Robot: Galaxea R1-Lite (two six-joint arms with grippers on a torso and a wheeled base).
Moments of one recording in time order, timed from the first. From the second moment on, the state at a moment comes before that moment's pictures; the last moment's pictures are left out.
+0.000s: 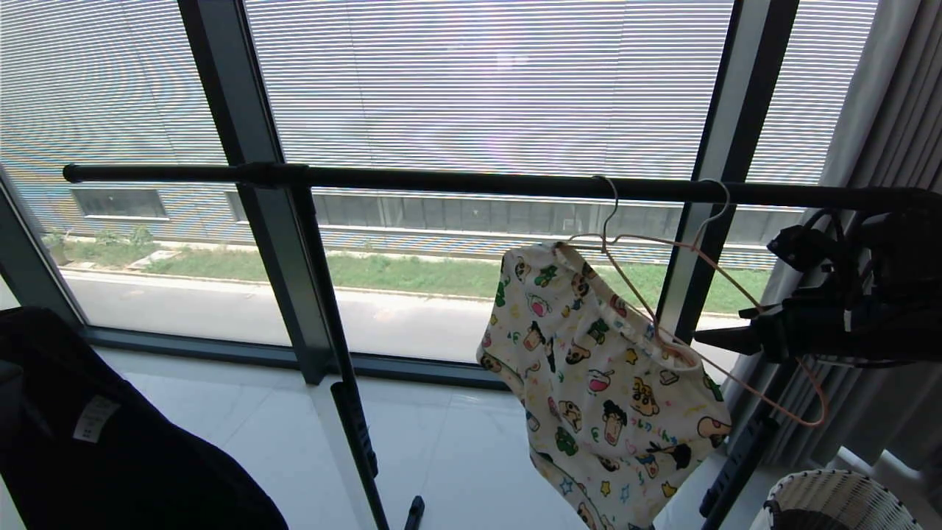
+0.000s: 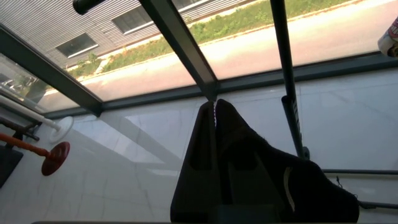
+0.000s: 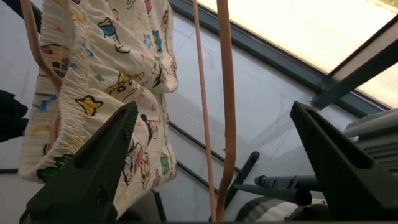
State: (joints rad) left arm -0.21 0.90 -0.76 0.13 0.34 0.43; right arm 0.13 1.63 -0.92 -0.12 0.42 -0.15
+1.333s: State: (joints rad) left arm -0.21 0.89 -0.75 0.13 0.34 0.42; right arm 0.17 1.56 -0.84 -0.31 0.42 -0.13
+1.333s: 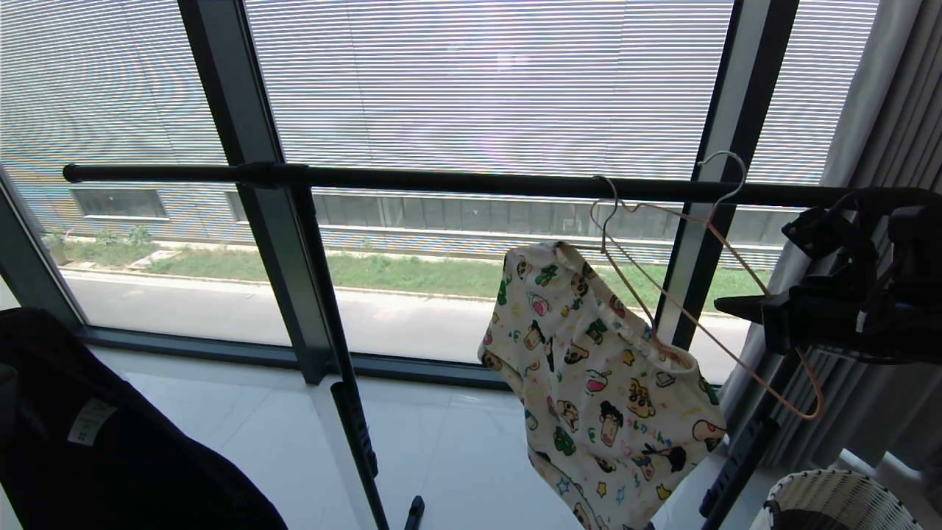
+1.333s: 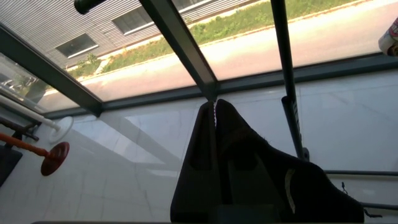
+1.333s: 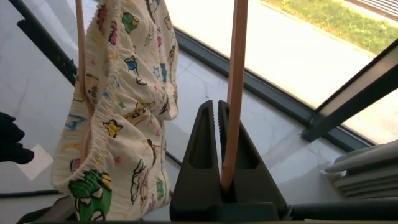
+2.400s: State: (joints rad) left arm -0.21 0.88 -0.76 0.13 0.34 0.43; right arm 0.16 1.14 -0.46 -0.23 0.24 -0.12
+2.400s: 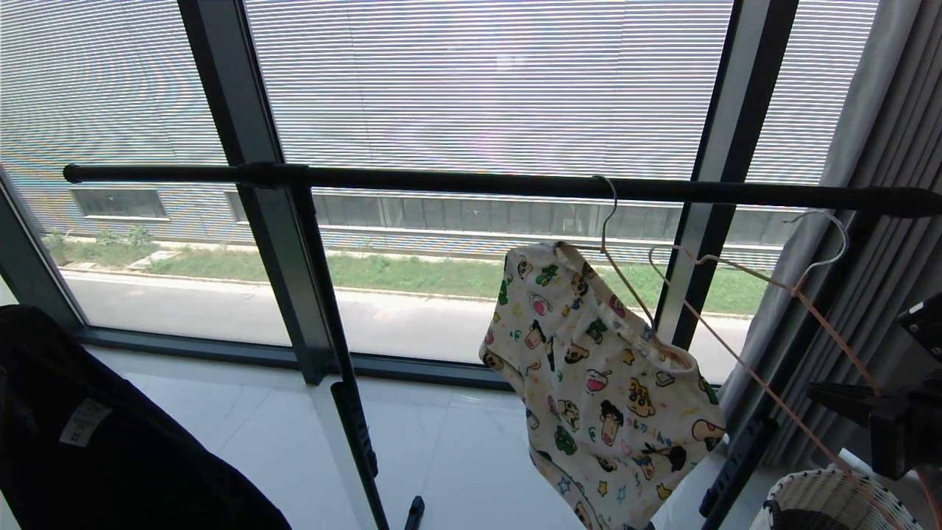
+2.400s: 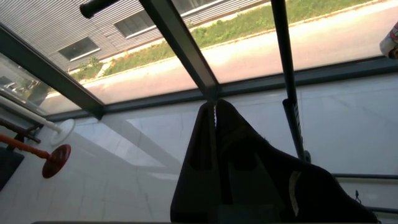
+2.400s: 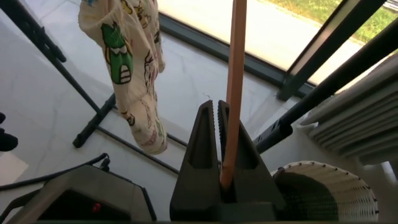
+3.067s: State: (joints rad) left arm -0.21 0.89 -0.75 0.13 0.34 0.43; right arm 0.17 1.04 -0.46 -0.16 0.24 -0.13
